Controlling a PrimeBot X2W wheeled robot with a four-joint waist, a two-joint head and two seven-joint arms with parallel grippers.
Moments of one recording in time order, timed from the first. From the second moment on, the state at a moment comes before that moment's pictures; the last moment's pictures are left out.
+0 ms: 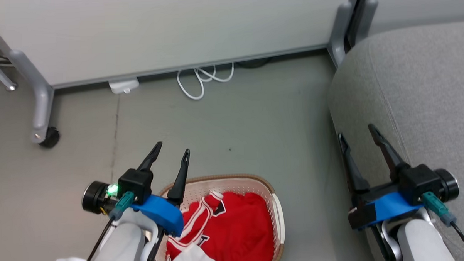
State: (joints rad) left arm -0.35 0.15 -0.36 0.56 -0.20 -0.13 -0.26; right arm -0.20 -0.05 0.04 0.23 0.00 0.13 -0.26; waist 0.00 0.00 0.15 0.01
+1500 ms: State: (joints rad) left arm -1.02 0.30 -1.13 1.18 -0.70 -0.13 -0.11; right arm -0.47 -0.05 0.11 -0.09 -0.05 0.13 -0.26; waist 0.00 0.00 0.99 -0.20
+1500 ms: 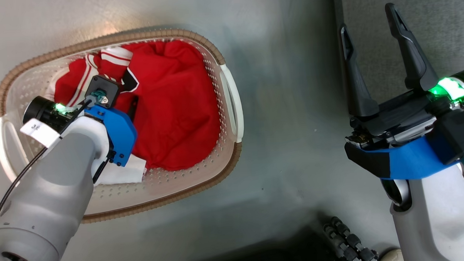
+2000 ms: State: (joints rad) left arm -1.06 0.29 -1.26 1.12 -0.79 -0.13 -0.16; right arm -0.47 -0.05 0.10 -0.10 -0.04 0.13 -0.26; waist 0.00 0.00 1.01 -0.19
